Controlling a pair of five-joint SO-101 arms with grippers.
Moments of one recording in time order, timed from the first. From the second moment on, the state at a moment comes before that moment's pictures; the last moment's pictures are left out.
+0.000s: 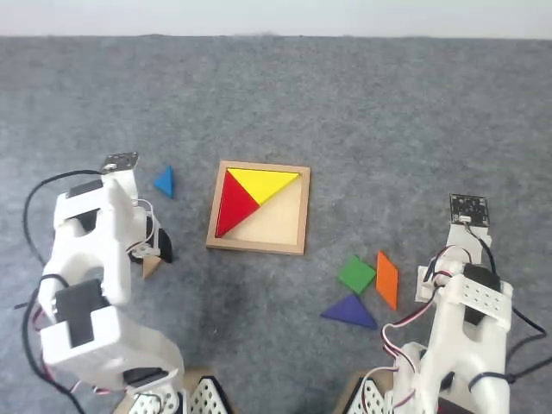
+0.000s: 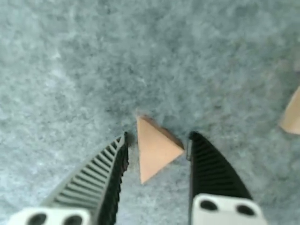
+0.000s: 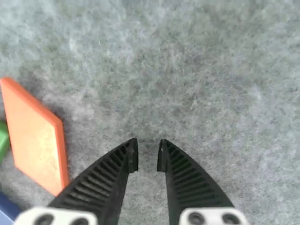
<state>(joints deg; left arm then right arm) -26.2 7.0 34.4 68.4 -8.6 21.4 -36.7 71.5 48.9 16.2</state>
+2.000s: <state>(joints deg) -25.8 7.0 34.5 71.3 -13.1 21.4 -36.7 71.5 48.9 16.2</state>
